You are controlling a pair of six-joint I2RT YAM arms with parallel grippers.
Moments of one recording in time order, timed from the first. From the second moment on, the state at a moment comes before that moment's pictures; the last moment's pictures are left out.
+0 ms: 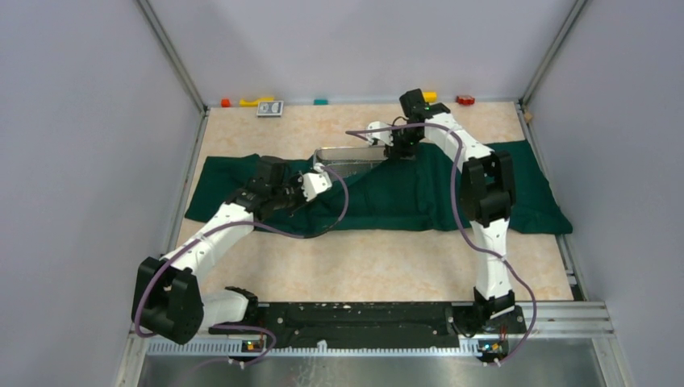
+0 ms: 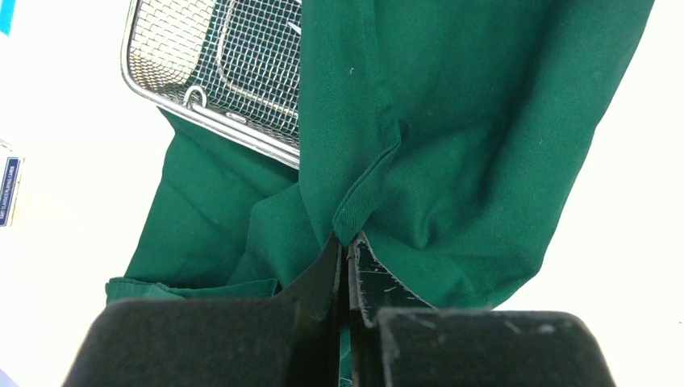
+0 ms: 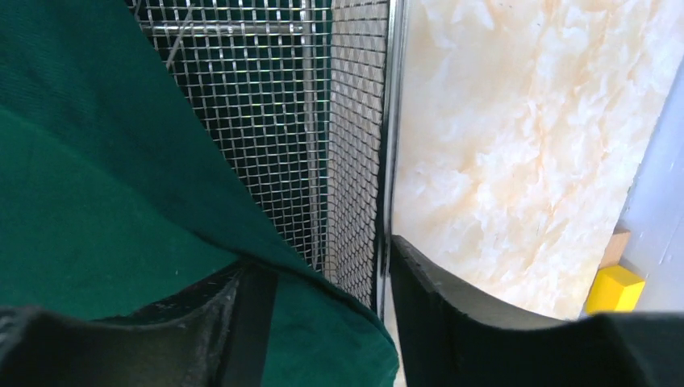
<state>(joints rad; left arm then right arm) -0.37 1.24 0.83 -0.34 0.35 0.76 0.35 2.21 1.93 -0.86 -0.31 -1.26</state>
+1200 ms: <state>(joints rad) -0.37 1.20 0.84 -0.37 0.27 0.77 0.37 2.05 1.77 -0.82 -0.19 -1.17</state>
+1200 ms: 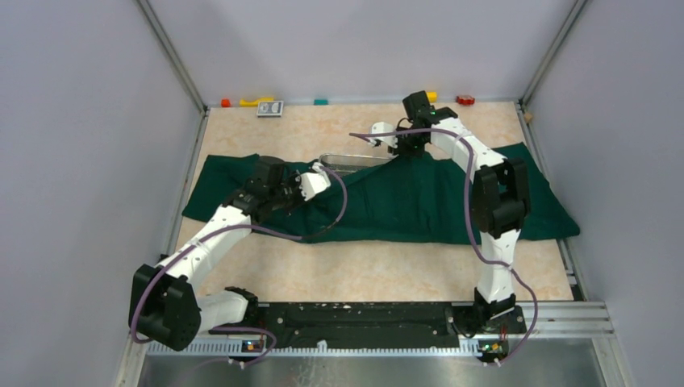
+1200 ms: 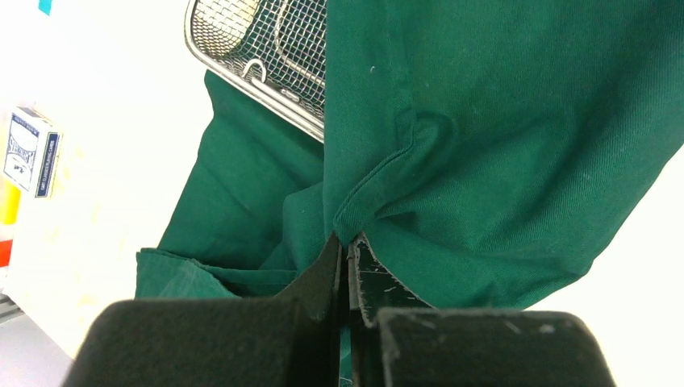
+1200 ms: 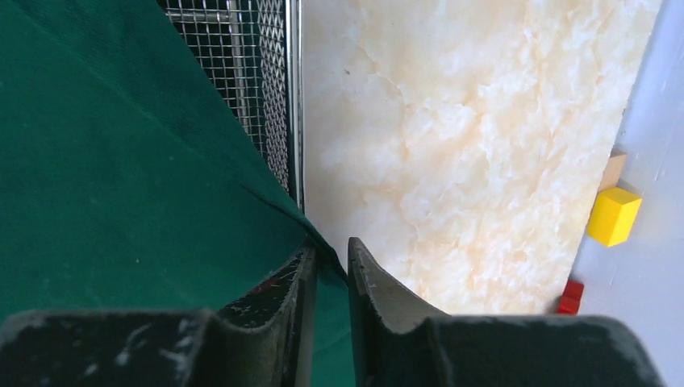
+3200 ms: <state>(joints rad) -0.39 0.74 0.89 -1.13 0.41 0.84 0.62 1.06 1.10 -1.18 -0.34 -0.82</state>
